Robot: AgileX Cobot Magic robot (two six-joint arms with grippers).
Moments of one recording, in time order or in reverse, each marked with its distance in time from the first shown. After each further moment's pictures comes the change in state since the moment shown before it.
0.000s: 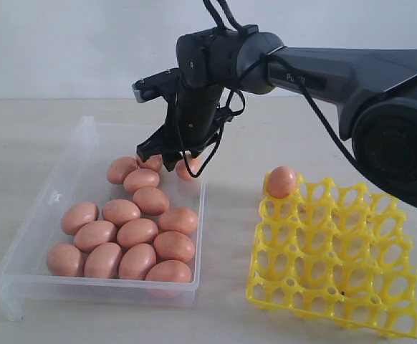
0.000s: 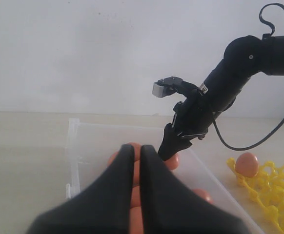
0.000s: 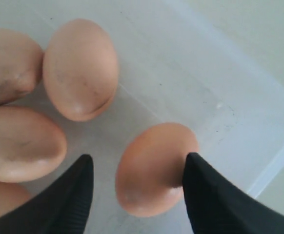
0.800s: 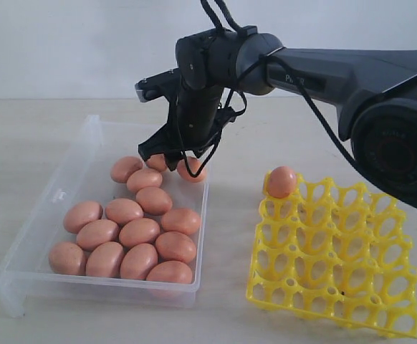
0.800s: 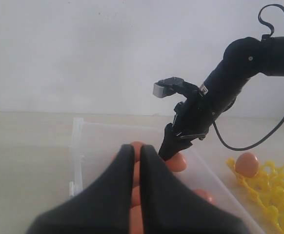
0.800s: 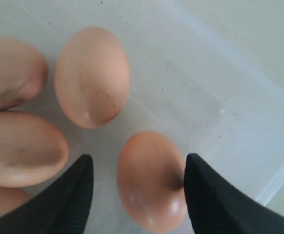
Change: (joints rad) left arm 0.000 0.000 0.000 0.000 0.000 0.000; right arm 0.001 0.000 0.000 -0.014 0.002 0.023
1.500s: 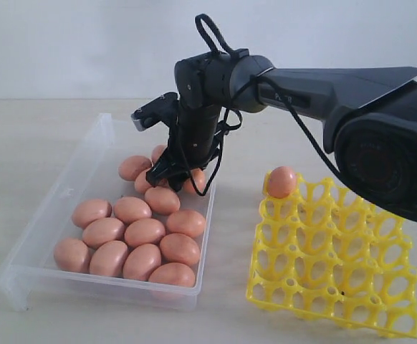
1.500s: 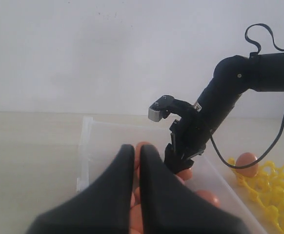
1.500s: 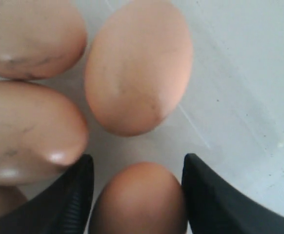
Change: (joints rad) left arm 0.000 0.000 0.000 0.000 0.000 0.000; right arm 0.002 0.062 0.000 0.025 0.015 -0.200
